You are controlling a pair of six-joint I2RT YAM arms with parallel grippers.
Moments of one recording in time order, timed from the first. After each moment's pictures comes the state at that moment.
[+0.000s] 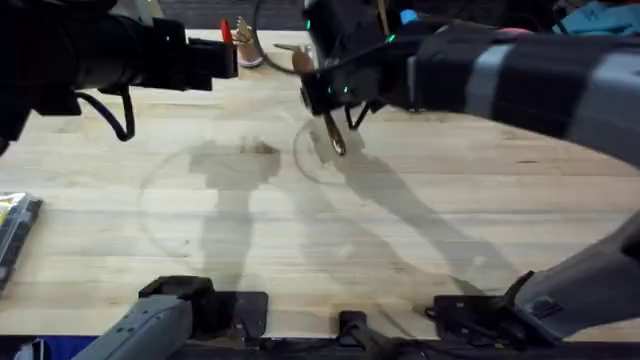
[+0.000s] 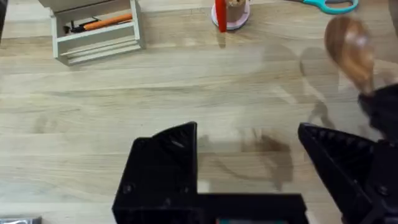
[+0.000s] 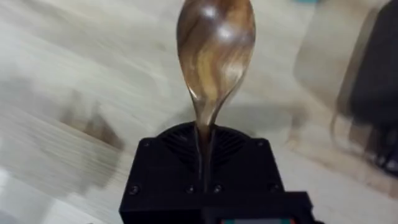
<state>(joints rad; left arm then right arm) -0.01 1.06 1.15 -0.80 -0.06 0.05 0.71 1.82 1.39 -0.43 0.21 0.23</state>
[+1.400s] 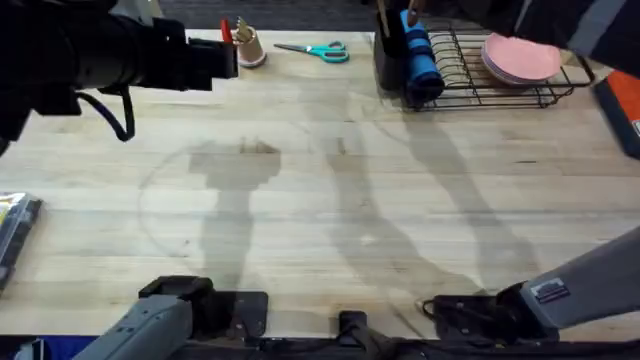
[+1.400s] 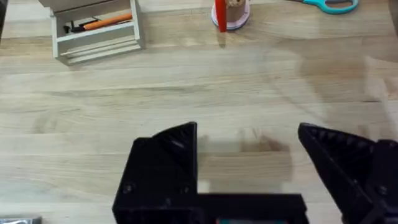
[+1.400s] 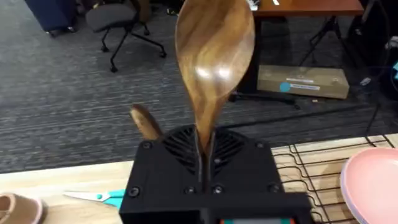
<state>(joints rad) -0.01 1.06 1.15 -0.80 -0.06 0.05 0.30 1.79 1.48 0.10 0.36 0.15</state>
